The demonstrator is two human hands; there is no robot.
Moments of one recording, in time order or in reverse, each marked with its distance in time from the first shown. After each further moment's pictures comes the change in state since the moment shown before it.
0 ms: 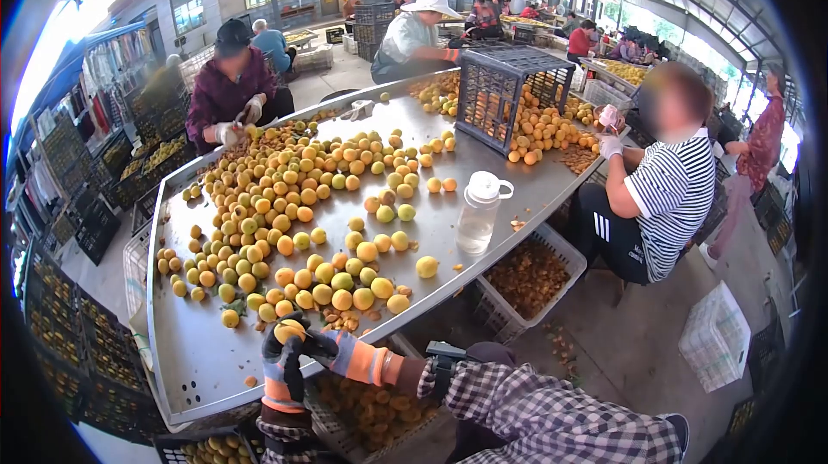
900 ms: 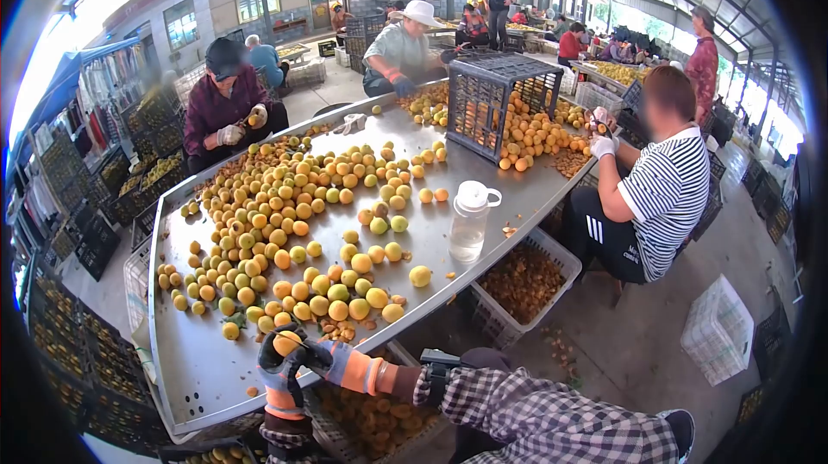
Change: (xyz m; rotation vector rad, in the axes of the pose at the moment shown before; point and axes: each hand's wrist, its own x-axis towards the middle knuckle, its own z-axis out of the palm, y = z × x) left_hand -0.004 0.015 0.022 0.179 0.026 0.108; right_hand -0.002 0.006 0.004 -0.099 -0.029 0.020
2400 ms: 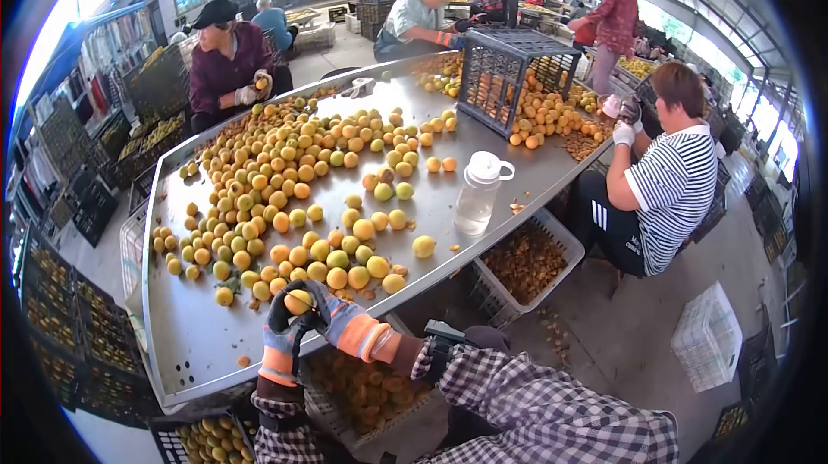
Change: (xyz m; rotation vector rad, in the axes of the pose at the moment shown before) left_hand 0.030 -0.085 -0.049 0.191 -0.244 0.125; right_hand 0.007 0.035 0.006 -0.318 0.286 -0.054
